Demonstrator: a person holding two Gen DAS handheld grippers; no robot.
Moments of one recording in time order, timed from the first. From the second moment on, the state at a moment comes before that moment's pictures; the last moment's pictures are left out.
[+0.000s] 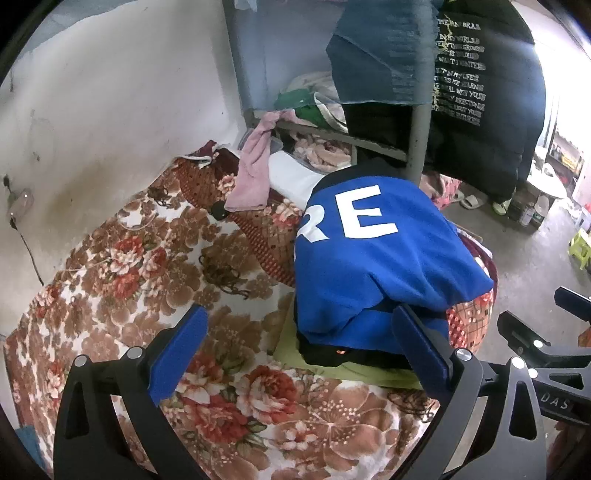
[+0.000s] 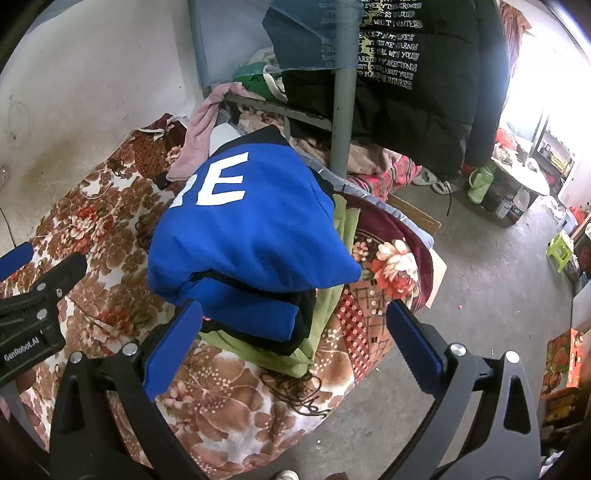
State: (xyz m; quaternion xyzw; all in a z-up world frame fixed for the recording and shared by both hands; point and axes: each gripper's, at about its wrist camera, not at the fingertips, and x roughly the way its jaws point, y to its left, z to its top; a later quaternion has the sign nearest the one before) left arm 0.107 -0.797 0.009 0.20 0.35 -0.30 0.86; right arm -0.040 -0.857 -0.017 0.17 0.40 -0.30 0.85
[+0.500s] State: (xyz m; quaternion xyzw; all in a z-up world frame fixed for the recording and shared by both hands) left arm 0.090 -0.798 0.017 0.23 0.31 -0.31 0.87; right arm -0.055 -0.842 -0.012 0.18 0.40 -0.31 0.85
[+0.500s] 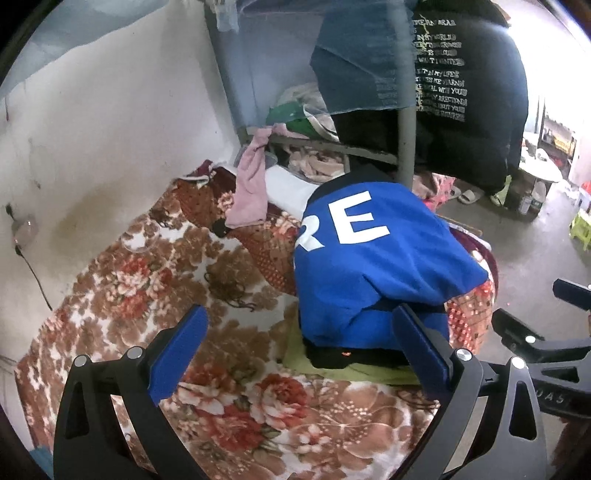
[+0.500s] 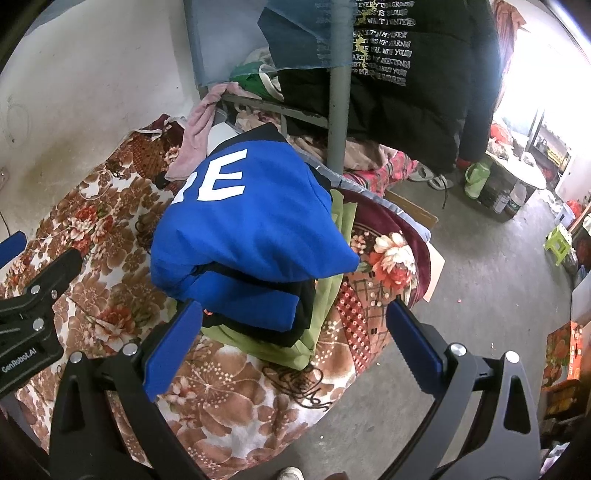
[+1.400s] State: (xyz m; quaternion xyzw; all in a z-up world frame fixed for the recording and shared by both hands) left arm 0.077 -0.777 0.029 0.20 0.32 -0.37 0.85; right arm -0.074 -0.840 0.003 0.18 0.38 -0.29 0.86
